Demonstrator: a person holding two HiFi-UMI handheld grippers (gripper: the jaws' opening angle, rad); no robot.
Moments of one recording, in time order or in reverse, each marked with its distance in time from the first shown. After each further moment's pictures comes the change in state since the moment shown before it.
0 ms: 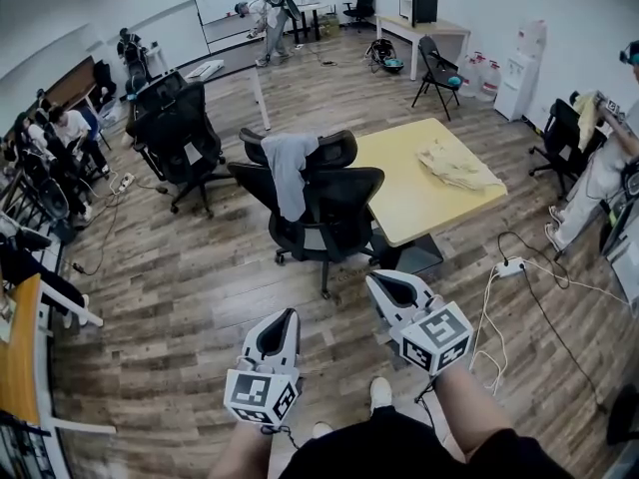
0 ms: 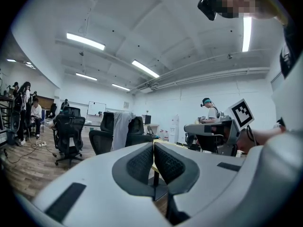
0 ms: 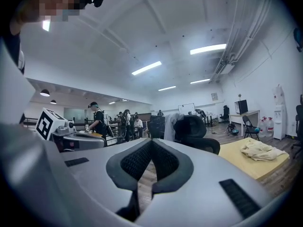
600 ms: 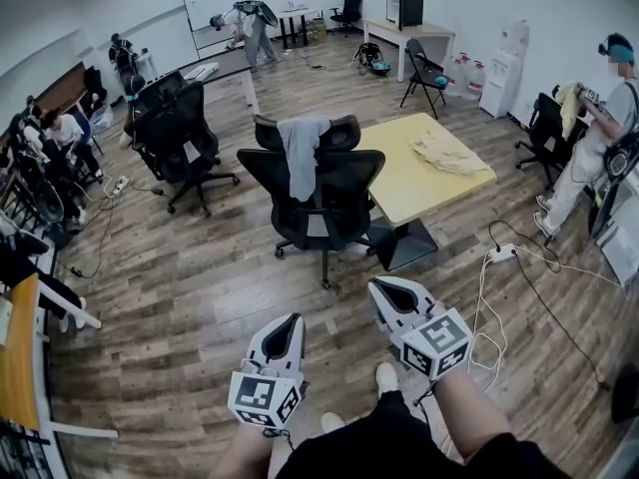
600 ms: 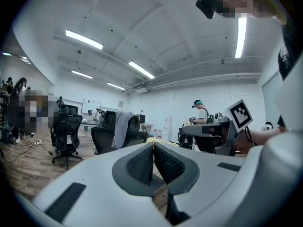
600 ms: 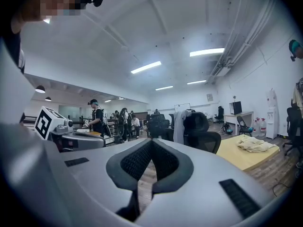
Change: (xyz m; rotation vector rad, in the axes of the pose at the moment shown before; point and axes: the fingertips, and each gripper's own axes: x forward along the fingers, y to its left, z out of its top) left arm -0.112 0.004 -0.023 -0.002 0.001 -0.085; right arm -0.035 0.116 -0.025 -0.006 0.012 -0.063
